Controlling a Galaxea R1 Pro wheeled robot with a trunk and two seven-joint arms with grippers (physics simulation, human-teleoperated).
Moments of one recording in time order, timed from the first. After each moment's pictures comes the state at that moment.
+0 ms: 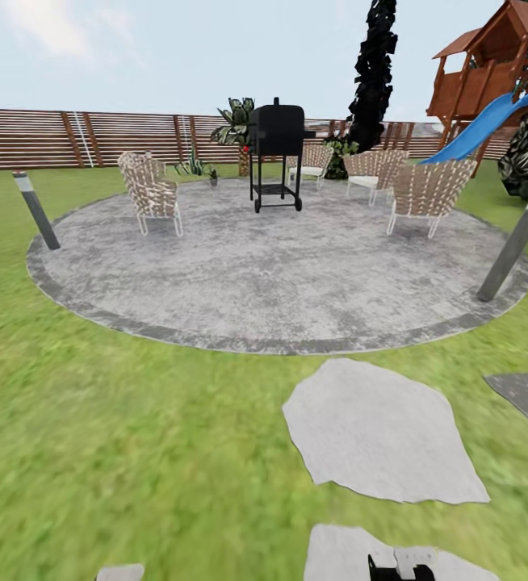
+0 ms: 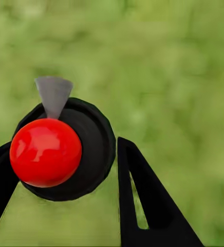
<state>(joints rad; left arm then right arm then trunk) -0.35 0.09 0.06 -0.08 -0.03 -0.42 0.12 -0.42 -0.06 0.25 -0.03 -0.20 -0.48 -0.11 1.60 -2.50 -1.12</state>
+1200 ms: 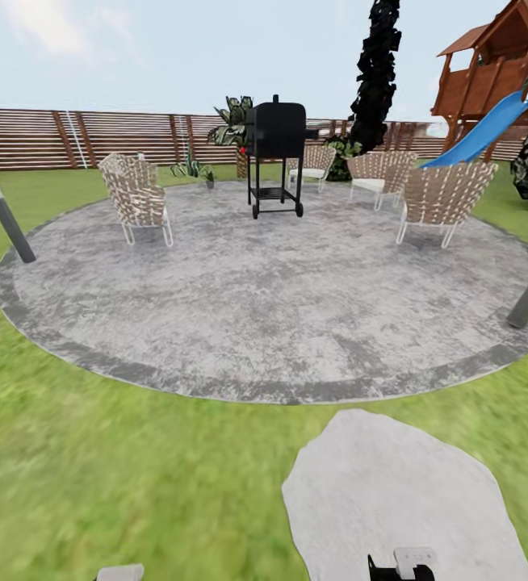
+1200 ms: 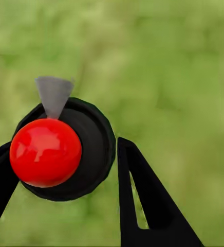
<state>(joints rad) -0.35 0.09 0.06 -0.08 -0.03 -0.42 0.12 -0.42 -0.06 0.25 -0.03 -0.19 -0.48 -0.11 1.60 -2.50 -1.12</state>
